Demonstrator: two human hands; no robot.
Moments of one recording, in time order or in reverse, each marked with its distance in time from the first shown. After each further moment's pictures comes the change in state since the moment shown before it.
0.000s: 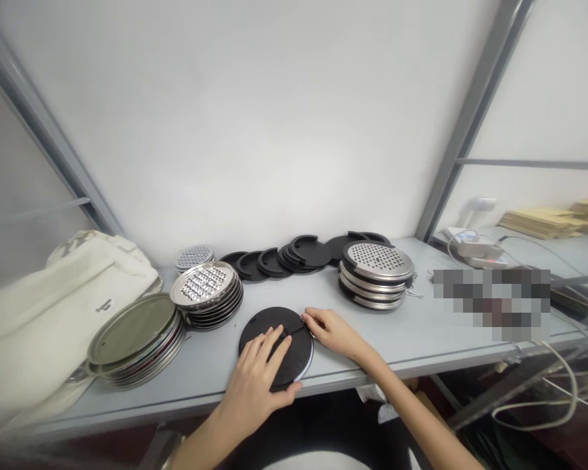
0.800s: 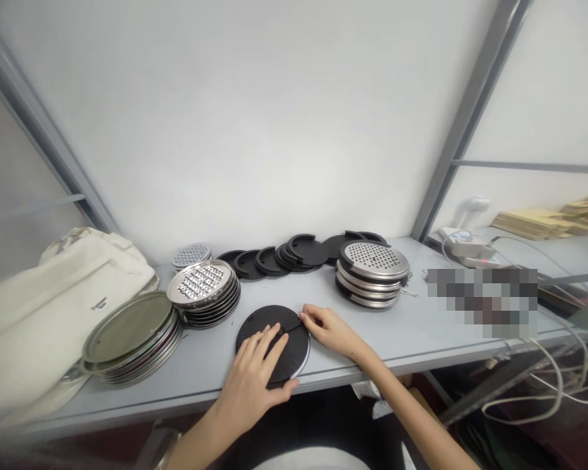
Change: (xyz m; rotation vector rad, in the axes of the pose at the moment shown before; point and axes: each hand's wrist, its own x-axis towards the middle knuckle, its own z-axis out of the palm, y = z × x) left_hand -0.001 0.000 -0.001 0.000 -0.024 -0.001; right_hand -0.003 0.003 0.001 0.072 0.014 -0.006
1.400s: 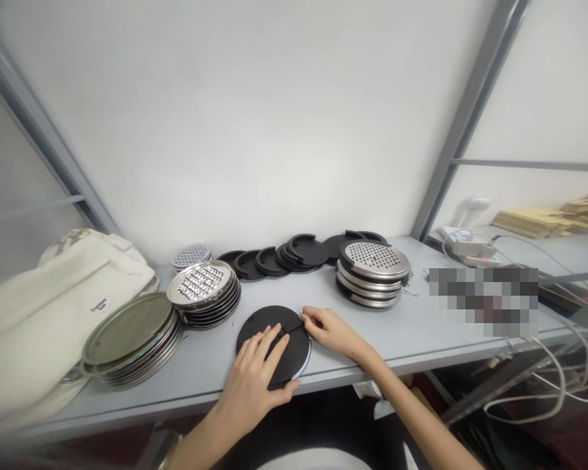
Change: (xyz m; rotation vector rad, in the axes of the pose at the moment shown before) left_hand 0.000 0.000 0.001 -0.005 0.050 0.007; right_hand 0.001 -0.001 -0.001 -0.055 -0.029 -0.017
